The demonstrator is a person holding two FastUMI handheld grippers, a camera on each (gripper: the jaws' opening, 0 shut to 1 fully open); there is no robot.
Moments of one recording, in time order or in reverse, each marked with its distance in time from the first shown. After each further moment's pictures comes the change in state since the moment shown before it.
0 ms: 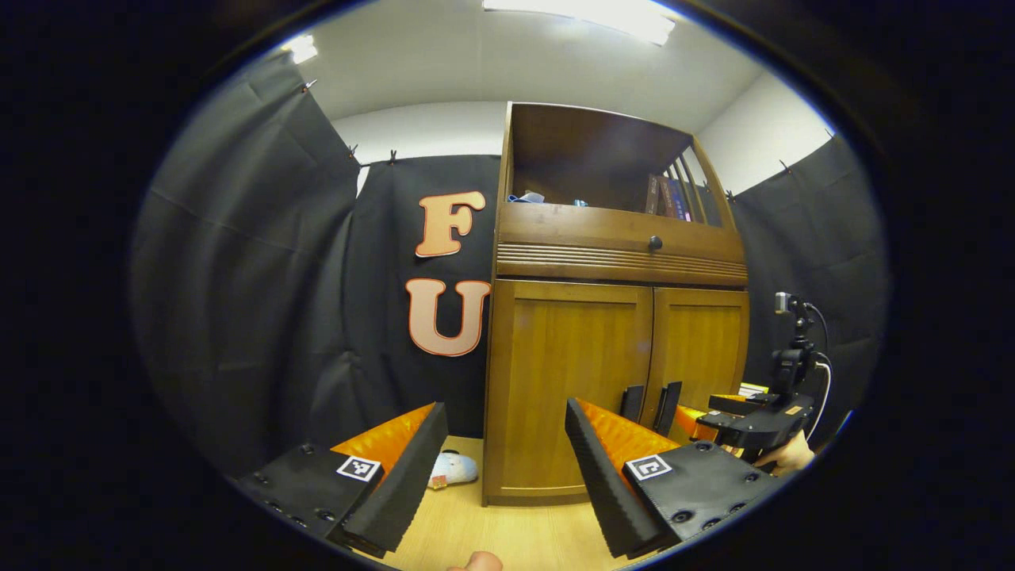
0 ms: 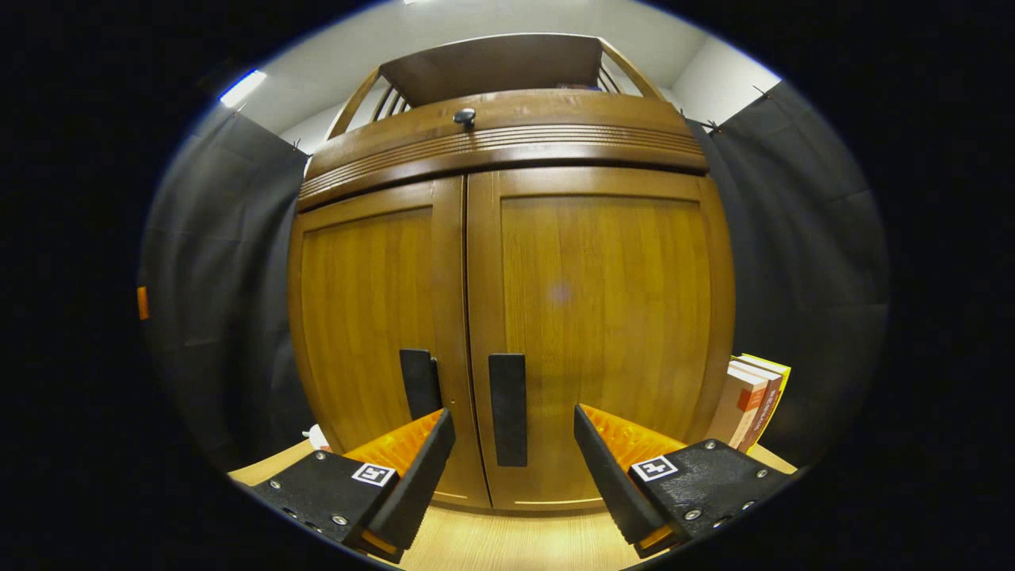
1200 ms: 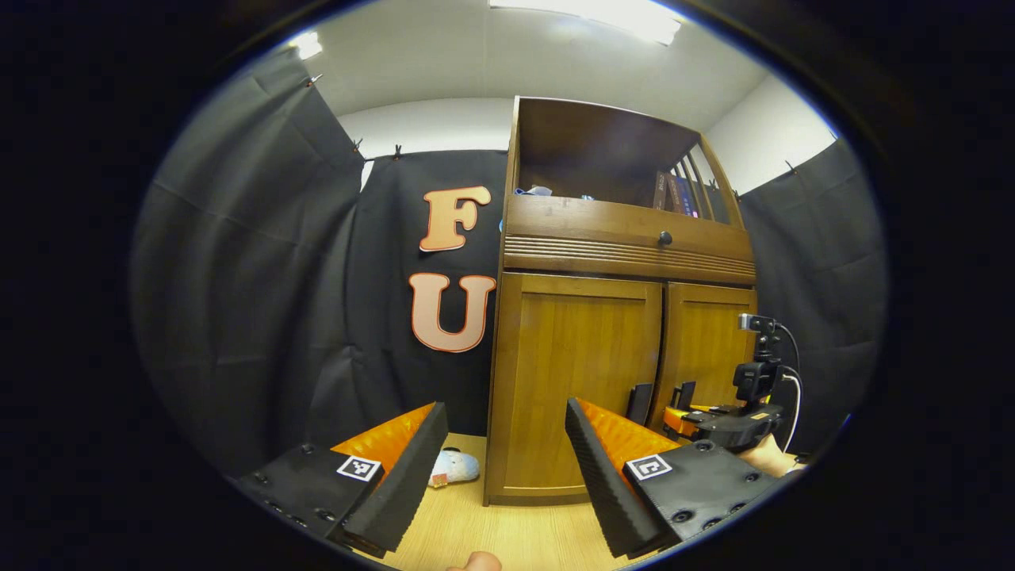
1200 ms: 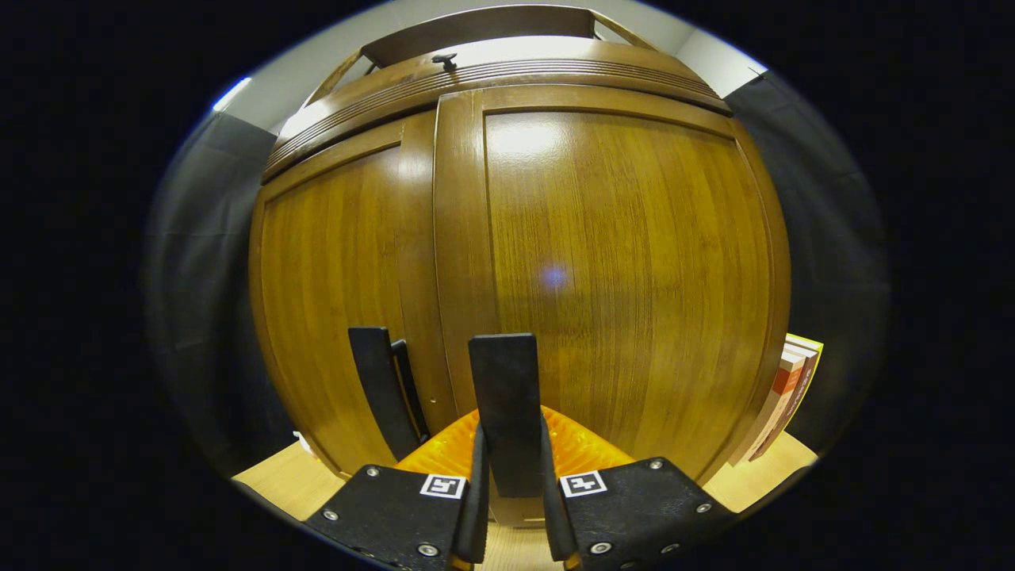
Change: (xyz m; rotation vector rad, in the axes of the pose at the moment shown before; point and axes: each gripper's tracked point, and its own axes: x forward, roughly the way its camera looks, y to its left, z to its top) left arm 0.007 0.004 -0.007 -0.015 0.003 0.014; right arm 0.043 -0.001 -0.034 0.035 0.073 0.012
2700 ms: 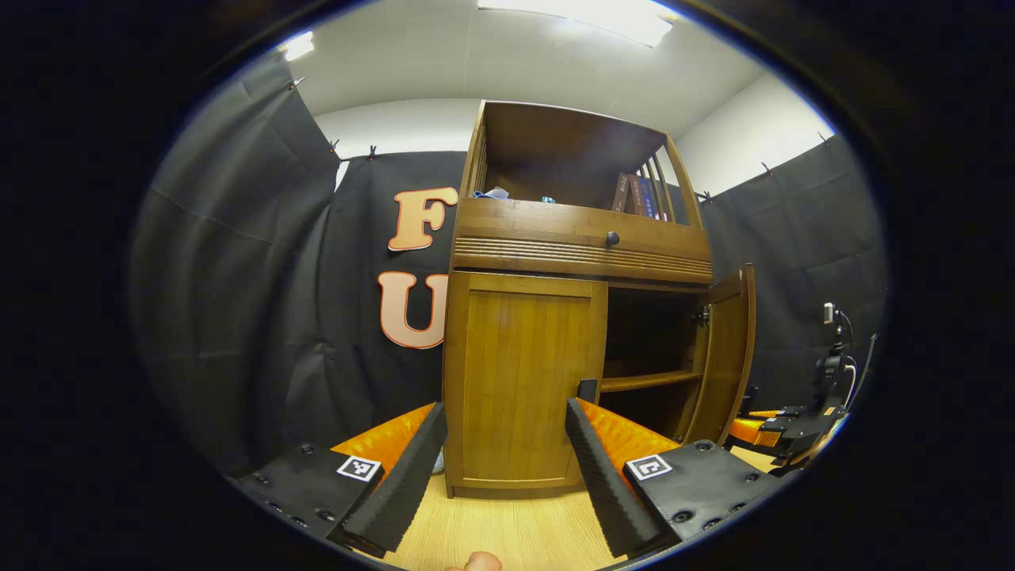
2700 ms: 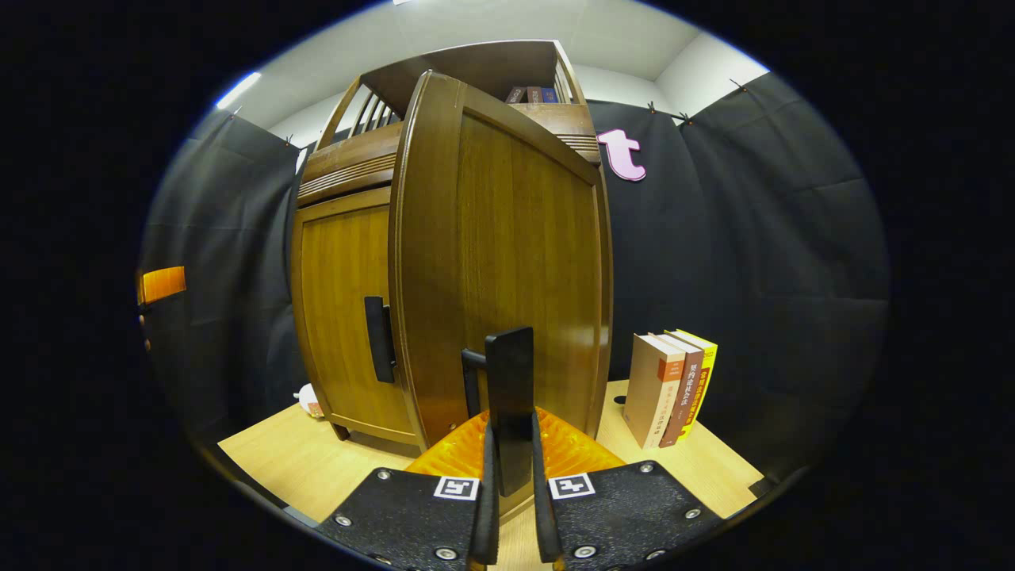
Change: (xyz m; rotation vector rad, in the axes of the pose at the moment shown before) left arm -0.027 -0.065 -0.003 -0.012 0.007 -0.095; right arm -0.188 -0.104 0.003 -0.051 0.004 -0.077
